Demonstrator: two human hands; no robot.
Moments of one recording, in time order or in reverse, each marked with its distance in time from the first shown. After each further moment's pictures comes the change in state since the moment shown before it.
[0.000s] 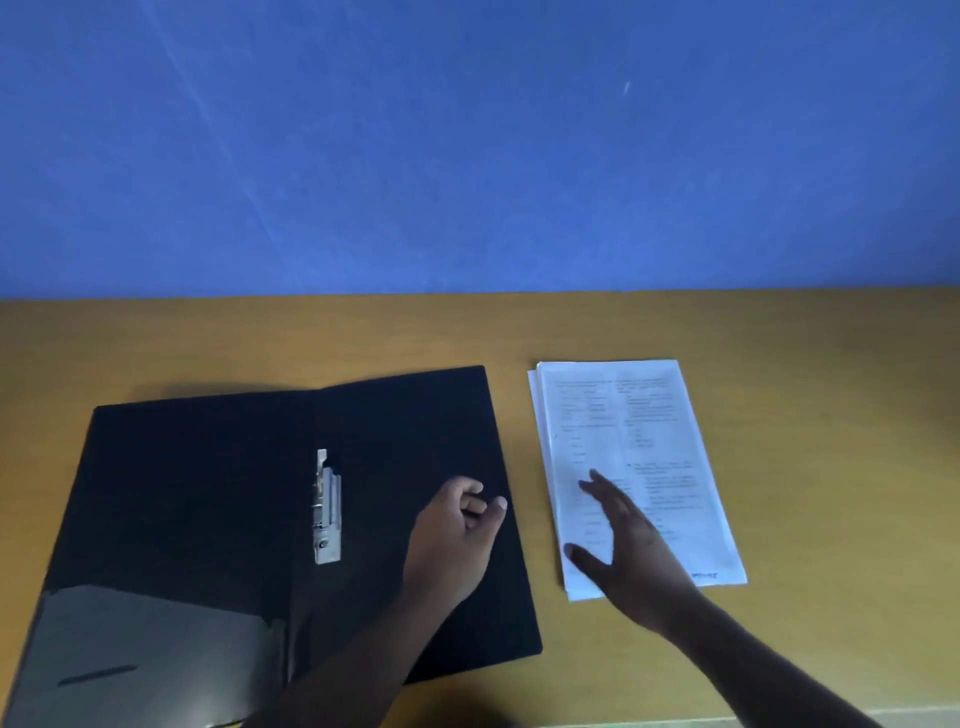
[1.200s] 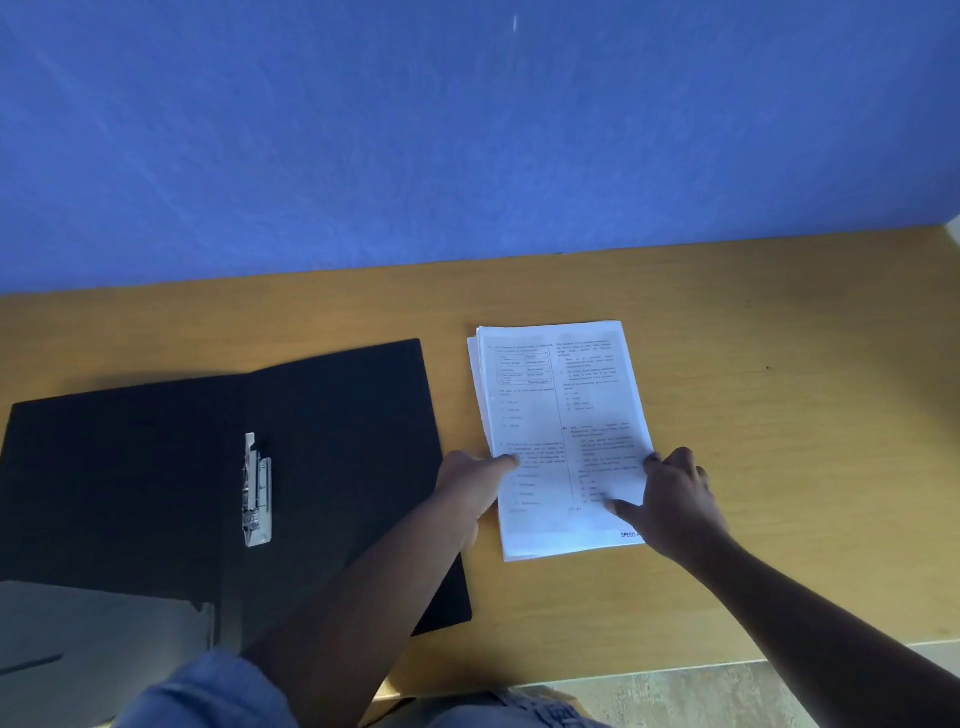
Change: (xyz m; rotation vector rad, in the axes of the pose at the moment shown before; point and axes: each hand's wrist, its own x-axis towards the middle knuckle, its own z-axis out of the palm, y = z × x) left_hand 0.029 0.054 0.098 -0.246 -0.177 -0.545; right_hand 0.002 0.096 -0.059 -0.280 0.021 0.400
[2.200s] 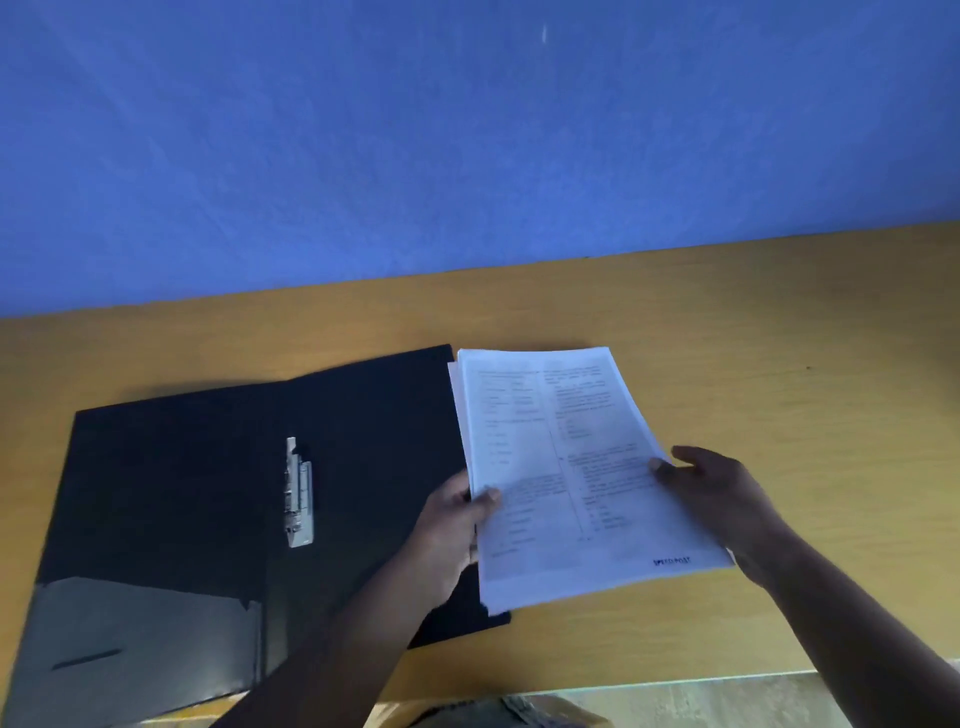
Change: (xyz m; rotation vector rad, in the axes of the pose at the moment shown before) left_hand -0.024 -0.040 -0.061 -0.230 -0.228 0.189; right_hand -0.012 -0.009 -0.023 0.827 -0.069 0.093
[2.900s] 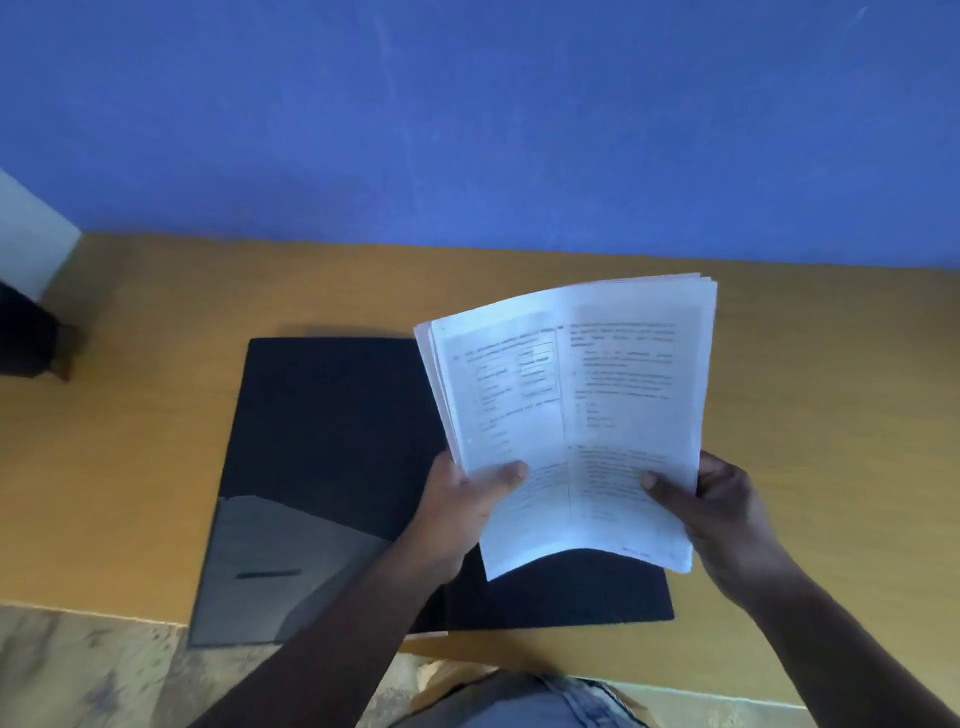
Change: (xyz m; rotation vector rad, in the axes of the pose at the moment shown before) left_hand -0.072 0.036 -0.161 -0.064 0.058 0.374; right_hand -0.067 -0.079 0.179 0.361 -0.257 -0.279
